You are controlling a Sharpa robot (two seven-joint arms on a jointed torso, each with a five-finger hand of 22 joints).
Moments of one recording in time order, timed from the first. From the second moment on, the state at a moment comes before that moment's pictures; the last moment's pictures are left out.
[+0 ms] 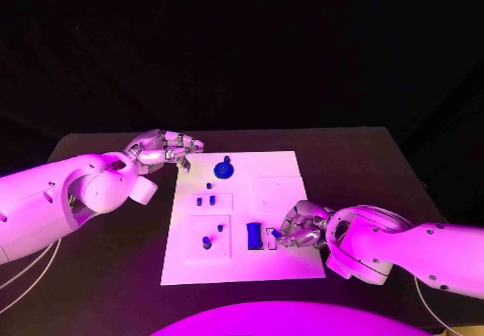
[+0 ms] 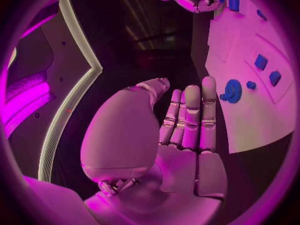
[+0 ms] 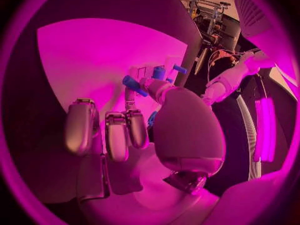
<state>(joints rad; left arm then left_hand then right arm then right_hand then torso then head) 1.13 -0.92 0.03 1.45 -0.25 0.01 0.18 1.45 -0.23 0.49 0.22 0.27 0.89 0.19 0.23 0.34 0.76 0.14 0.62 0.09 1.05 0.06 1.28 0.41 0.18 0.94 0.16 1.01 0.61 1.08 -0.97 -0.20 1.90 -1.05 -0.38 -0.55 1.20 -0.21 0.60 0.15 0.30 0.99 0.07 0.45 0.54 1.46 0.00 1.43 1.31 1.46 -0.06 1.54 1.31 0.07 1.46 0.04 1.23 1.31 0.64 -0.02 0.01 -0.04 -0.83</state>
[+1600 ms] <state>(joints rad) 1.13 -0.92 0.03 1.45 -0.25 0.02 0.18 1.46 -0.22 0.49 0.21 0.27 0.89 0.19 0.24 0.34 0.75 0.14 0.62 0.09 1.05 0.06 1.28 0.41 0.18 0.94 0.16 1.01 0.61 1.08 -0.92 -0.20 1.87 -1.02 -0.37 -0.57 1.03 -0.20 0.48 0.25 0.14 1.01 0.07 0.43 0.53 1.46 0.00 1.45 1.31 1.46 -0.06 1.54 1.31 0.07 1.46 0.04 1.23 1.31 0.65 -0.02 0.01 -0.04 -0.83</state>
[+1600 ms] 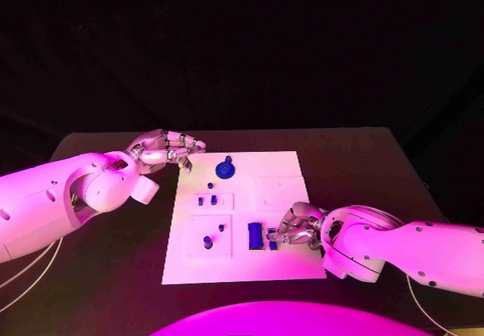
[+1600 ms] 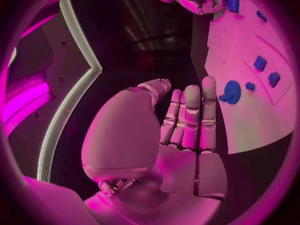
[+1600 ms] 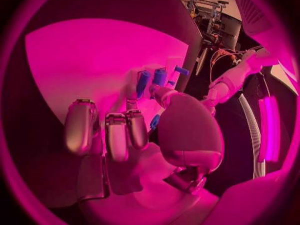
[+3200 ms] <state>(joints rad) 1.13 -0.92 0.03 1.45 -0.25 0.02 0.17 1.46 -0.22 0.49 0.21 0.27 0.89 0.19 0.24 0.34 0.75 0.14 0.62 0.09 1.05 0.06 1.28 0.41 0.18 0.94 0.16 1.01 0.61 1.08 -0.95 -0.20 1.86 -1.02 -0.27 -0.55 1.11 -0.21 0.40 0.24 0.13 1.01 0.07 0.43 0.53 1.46 0.00 1.45 1.31 1.46 -0.06 1.54 1.31 0.07 1.46 0.04 1.23 1.31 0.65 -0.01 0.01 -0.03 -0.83</state>
